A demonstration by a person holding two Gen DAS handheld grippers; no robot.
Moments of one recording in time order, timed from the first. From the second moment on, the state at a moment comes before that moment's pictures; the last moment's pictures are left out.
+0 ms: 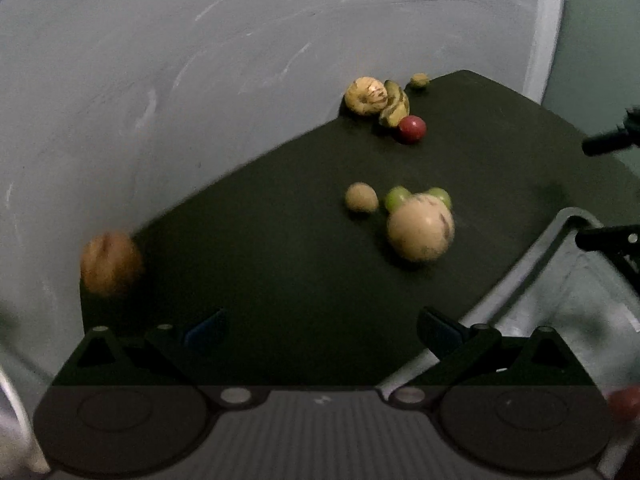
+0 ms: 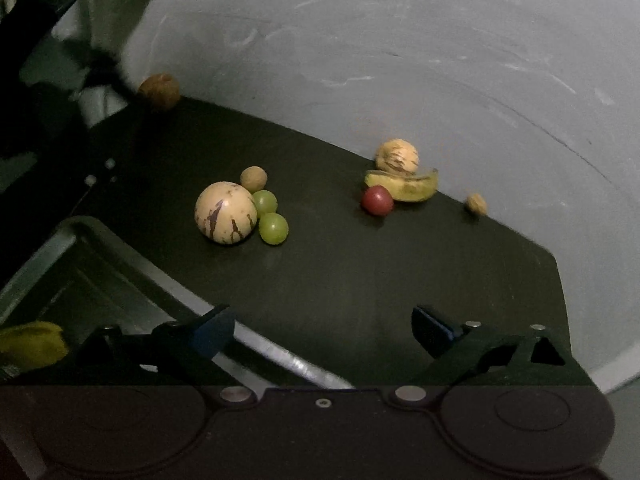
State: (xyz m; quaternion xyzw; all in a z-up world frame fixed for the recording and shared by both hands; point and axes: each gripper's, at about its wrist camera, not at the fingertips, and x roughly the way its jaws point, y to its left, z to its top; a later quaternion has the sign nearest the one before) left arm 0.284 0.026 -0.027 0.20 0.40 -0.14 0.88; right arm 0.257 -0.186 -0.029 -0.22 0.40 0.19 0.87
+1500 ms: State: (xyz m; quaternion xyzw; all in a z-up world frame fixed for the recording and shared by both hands) left arm 0.391 -0.014 -0.056 0.43 0.30 -0.47 0.72; right arm 0.336 -0.144 -0.066 -0.35 0.35 0.39 0.78
